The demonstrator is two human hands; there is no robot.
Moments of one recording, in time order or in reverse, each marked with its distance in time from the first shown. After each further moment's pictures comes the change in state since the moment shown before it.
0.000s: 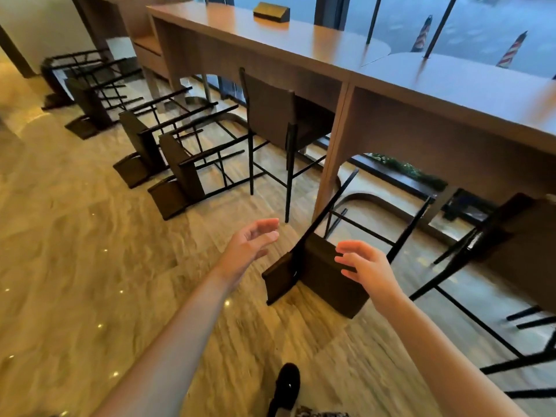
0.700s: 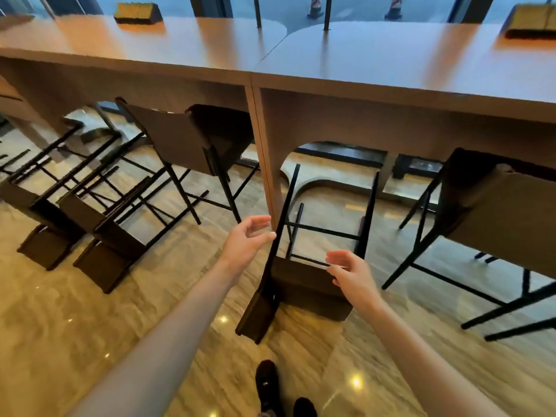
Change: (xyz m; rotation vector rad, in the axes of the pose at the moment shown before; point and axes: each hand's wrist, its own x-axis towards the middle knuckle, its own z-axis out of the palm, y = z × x) left_hand 0.267 0.019 0.106 0.311 -0.206 -0.082; right_hand 0.167 0.031 -0.065 -0.003 0.317 0.099
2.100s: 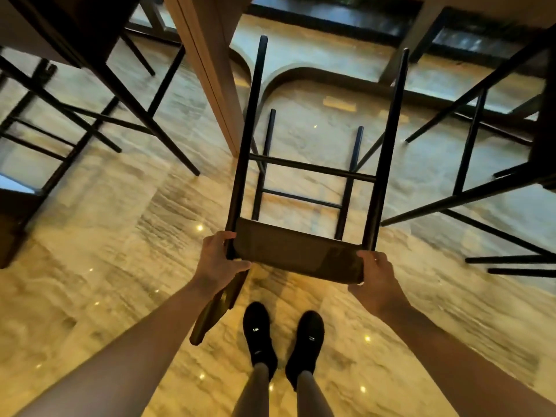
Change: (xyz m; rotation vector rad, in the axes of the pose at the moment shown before) left_hand 0.248 -0.327 0.048 0.528 -0.102 -0.448; right_hand 0.218 0.256 0.018 -0.786 -0.150 0.383
